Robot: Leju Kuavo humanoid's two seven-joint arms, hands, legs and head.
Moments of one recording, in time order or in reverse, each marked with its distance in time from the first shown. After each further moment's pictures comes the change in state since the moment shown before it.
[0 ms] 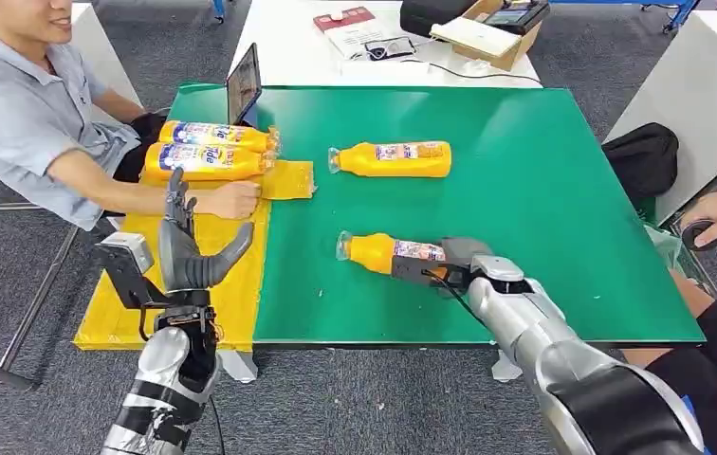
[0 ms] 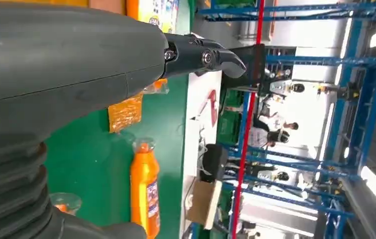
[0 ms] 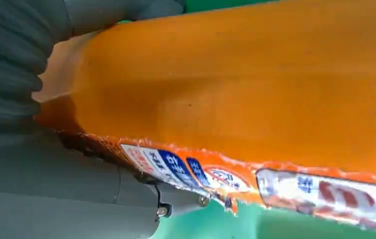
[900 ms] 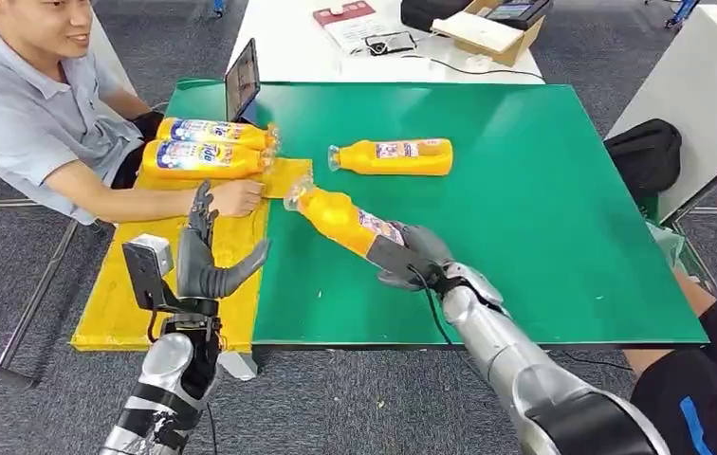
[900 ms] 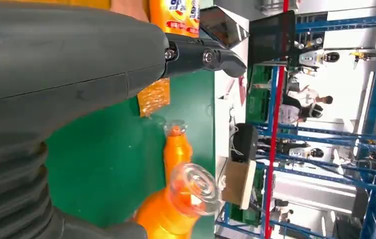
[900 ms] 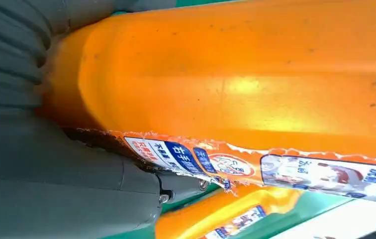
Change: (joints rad) left arm 0.017 0.032 -0.034 0.037 0.000 -0.074 0.041; right arm 0.120 0.095 -0.082 -0.157 -0.410 -0.246 -0.399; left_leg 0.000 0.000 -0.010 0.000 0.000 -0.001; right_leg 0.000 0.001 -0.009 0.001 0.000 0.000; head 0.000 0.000
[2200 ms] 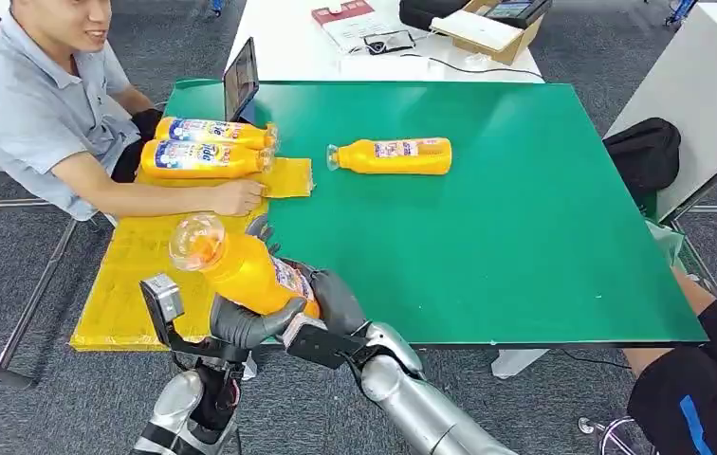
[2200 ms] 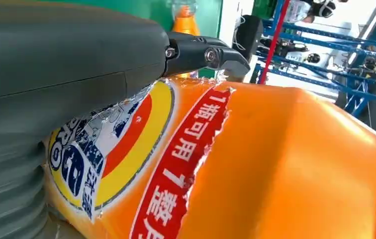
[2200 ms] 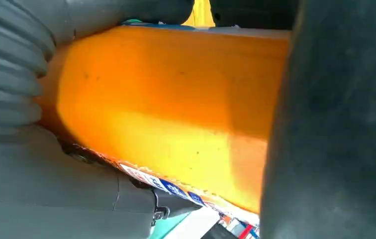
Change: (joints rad) left arm 0.133 0.002 -0.127 -0.091 0.232 -0.304 -0.008; right arm 0.277 0.156 0.333 -0.326 -0.213 -0.099 -0.212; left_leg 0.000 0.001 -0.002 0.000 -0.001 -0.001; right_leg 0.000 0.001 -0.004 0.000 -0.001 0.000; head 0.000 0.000
